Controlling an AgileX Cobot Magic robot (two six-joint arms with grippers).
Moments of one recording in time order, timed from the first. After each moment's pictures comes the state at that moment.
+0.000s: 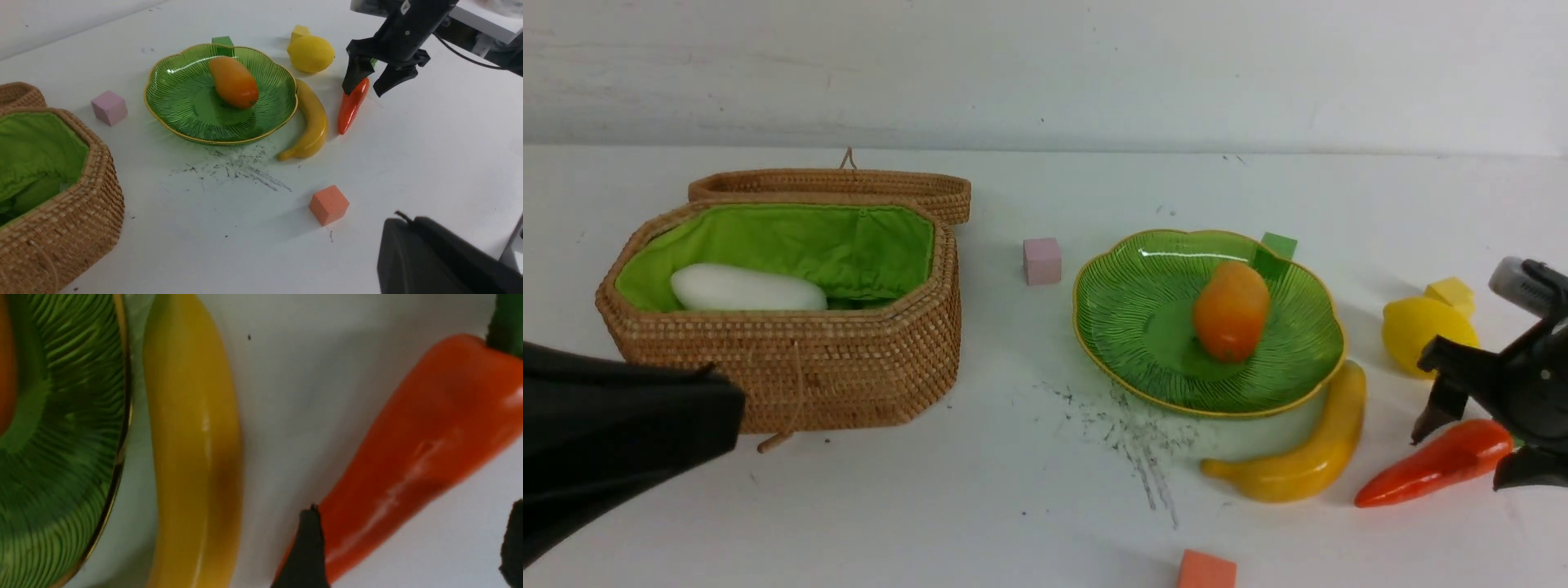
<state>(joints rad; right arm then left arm) -0.08 1.71 -1.03 0.25 0.68 0.32 -0.73 0.64 -0.95 -0.14 0.77 0.00</state>
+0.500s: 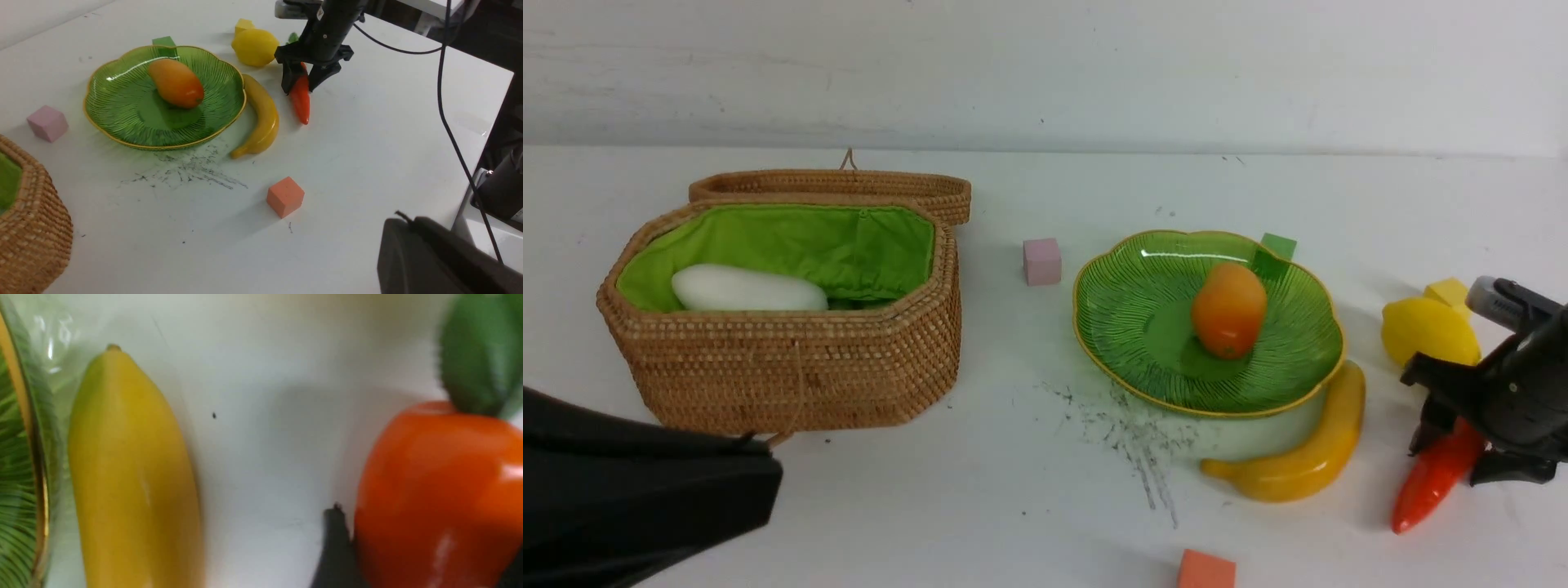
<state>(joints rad) -0.08 1.85 -1.06 0.21 0.61 0.29 -0.73 0.64 -0.95 -0.31 0.80 0.18</state>
